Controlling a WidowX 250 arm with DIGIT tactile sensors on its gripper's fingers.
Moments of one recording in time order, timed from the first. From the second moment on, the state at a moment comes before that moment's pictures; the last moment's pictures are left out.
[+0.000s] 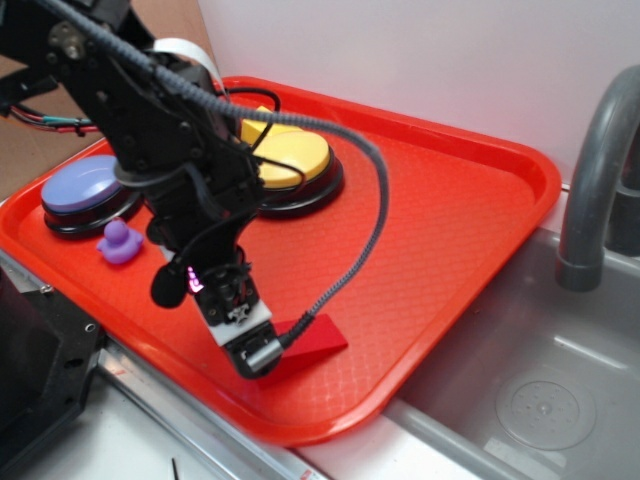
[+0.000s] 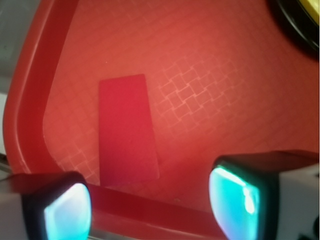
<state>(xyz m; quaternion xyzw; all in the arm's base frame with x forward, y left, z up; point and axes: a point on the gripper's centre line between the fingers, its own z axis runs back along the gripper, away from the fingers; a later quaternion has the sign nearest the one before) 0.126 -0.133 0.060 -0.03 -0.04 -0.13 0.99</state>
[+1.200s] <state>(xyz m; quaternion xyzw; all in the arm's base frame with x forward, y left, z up) 0.132 -0.146 0.026 -0.03 -0.05 -0.14 0.99</state>
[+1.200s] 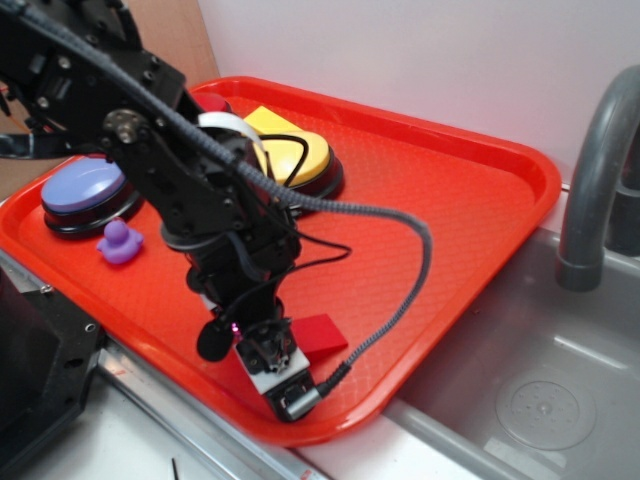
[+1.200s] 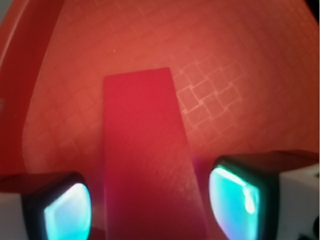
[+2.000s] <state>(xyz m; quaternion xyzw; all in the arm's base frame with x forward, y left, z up) 0.133 -0.131 0.037 -0.02 -0.04 -0.12 0.99</state>
